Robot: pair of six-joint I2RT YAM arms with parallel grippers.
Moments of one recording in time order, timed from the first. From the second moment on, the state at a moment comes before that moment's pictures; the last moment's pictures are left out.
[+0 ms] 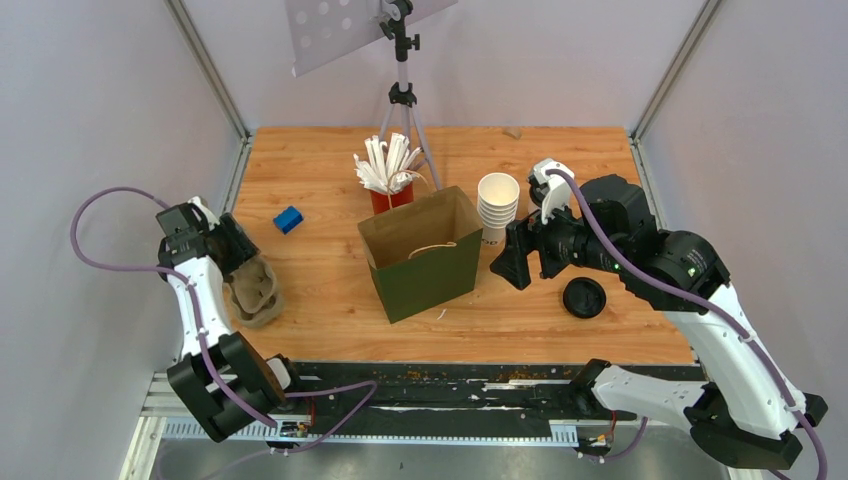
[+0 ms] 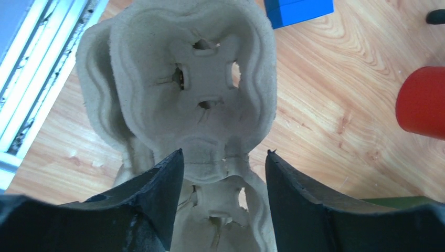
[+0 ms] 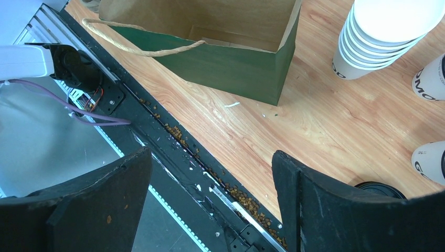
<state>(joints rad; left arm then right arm) 0.56 1.16 0.91 -0.65 0.27 -0.18 0.74 1.03 1.58 -1.13 -0.14 0.19</state>
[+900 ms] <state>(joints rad) 0.67 1.15 0.89 -0.62 0.31 -0.15 0.74 1.05 1.55 -1.13 -0.14 0.19</state>
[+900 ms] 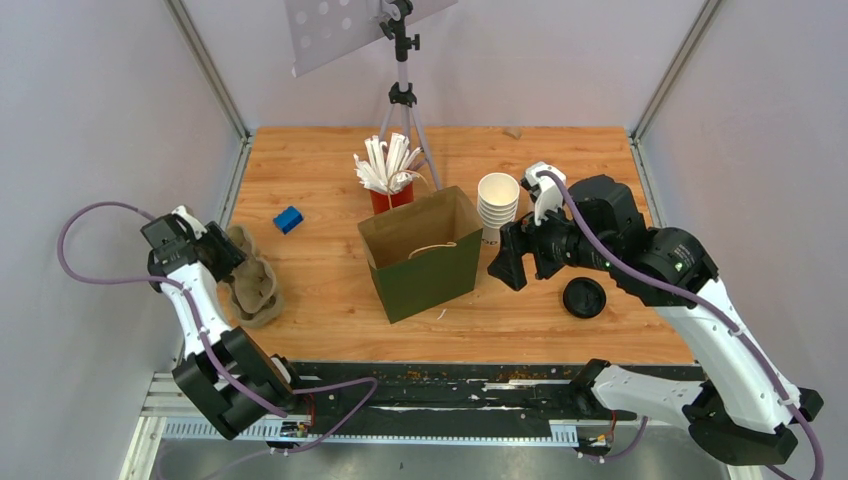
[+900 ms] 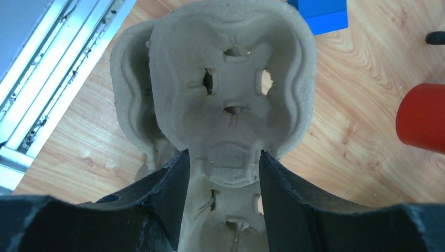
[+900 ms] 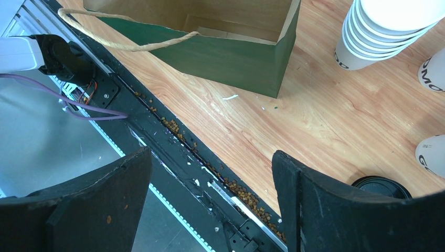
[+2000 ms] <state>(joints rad) 0.69 1.19 0.82 -0.54 0.41 -0.15 0.74 1.06 1.54 -1.13 -0.14 0.19</state>
